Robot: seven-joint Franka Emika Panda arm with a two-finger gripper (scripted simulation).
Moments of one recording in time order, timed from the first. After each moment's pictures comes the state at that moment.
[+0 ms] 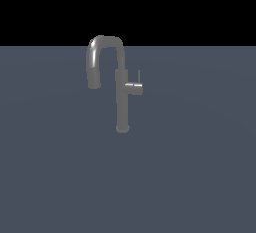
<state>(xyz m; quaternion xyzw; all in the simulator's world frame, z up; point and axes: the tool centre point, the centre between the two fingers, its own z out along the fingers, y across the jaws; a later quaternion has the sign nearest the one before) -0.172 0.002 0.451 -0.98 0.13 0.11 0.13</state>
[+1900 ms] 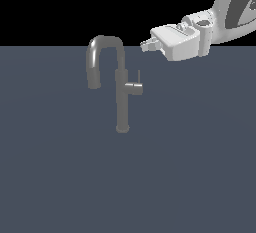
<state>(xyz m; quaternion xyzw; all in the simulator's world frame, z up) -0.008 -0.045 0.287 -0.62 0.48 0.38 0.48</state>
